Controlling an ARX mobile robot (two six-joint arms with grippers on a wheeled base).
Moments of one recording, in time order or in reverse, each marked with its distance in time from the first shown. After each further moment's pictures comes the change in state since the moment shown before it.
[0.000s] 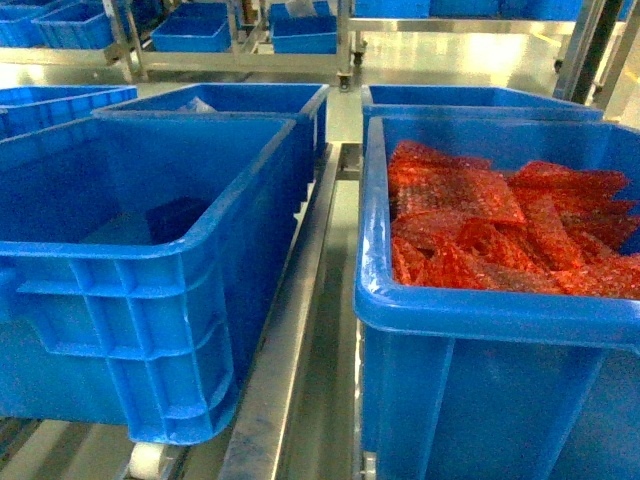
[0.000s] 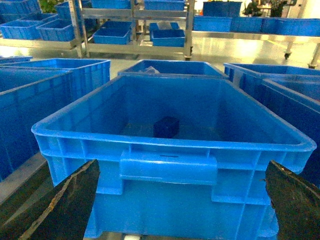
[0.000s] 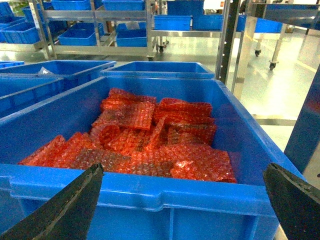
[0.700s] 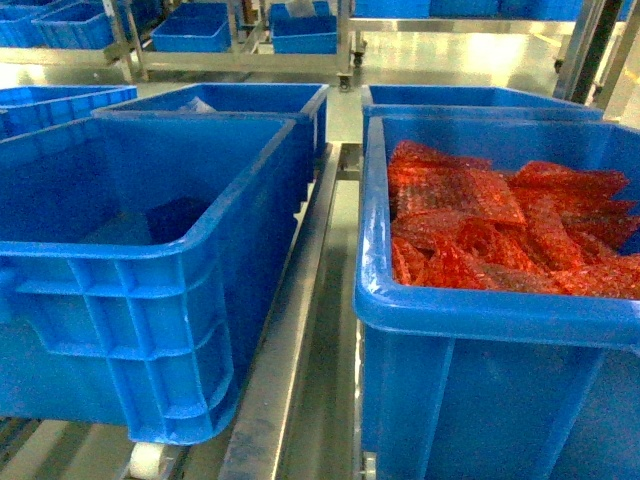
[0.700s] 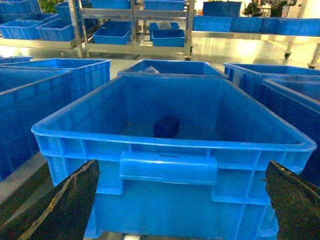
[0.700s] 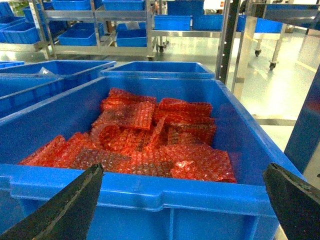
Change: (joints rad) left arm 0.000 0.000 0.000 0.000 0.000 0.000; right arm 0.000 0.000 0.000 0.000 0.000 0.000
